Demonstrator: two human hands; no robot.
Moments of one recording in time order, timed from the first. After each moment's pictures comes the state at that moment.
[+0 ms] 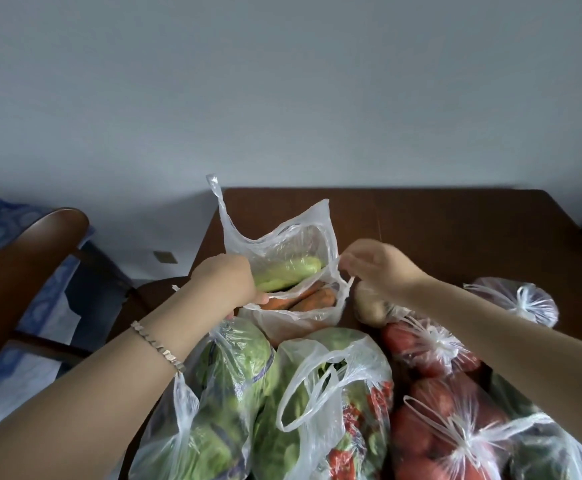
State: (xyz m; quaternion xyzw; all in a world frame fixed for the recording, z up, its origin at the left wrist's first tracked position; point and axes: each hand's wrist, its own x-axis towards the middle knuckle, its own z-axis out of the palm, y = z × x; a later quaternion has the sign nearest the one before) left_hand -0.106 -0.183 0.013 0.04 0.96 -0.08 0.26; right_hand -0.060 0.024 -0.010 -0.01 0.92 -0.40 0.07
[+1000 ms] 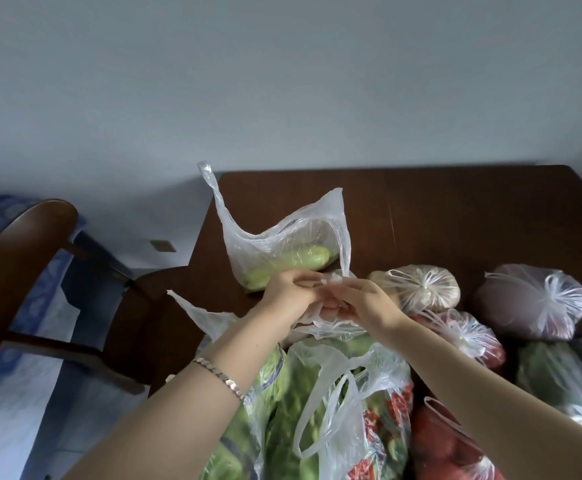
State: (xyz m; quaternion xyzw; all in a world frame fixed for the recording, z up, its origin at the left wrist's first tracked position) left_hand -0.100 -0.143 -0.061 -0.13 0.74 0.60 0.28; right_hand -0.064 -0.016 -0.086 0.05 0.62 -0.75 0.20
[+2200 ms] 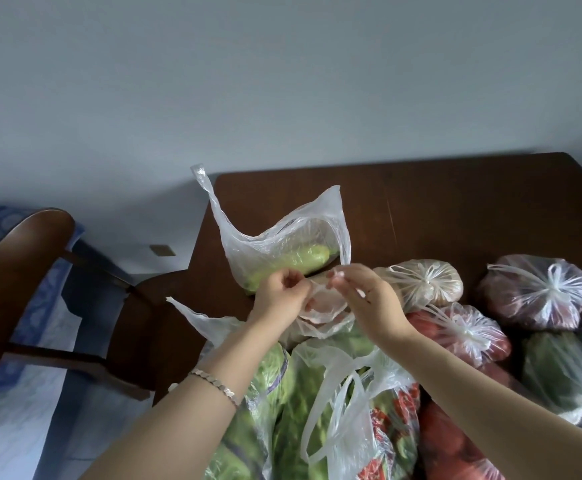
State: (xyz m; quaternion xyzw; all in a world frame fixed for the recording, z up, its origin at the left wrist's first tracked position) left_hand -0.106 -0.158 -0.083 -0.05 0.82 0.54 0.17; right_hand -0.052 -0.020 -0.089 0.05 0.83 -0.55 -0.08
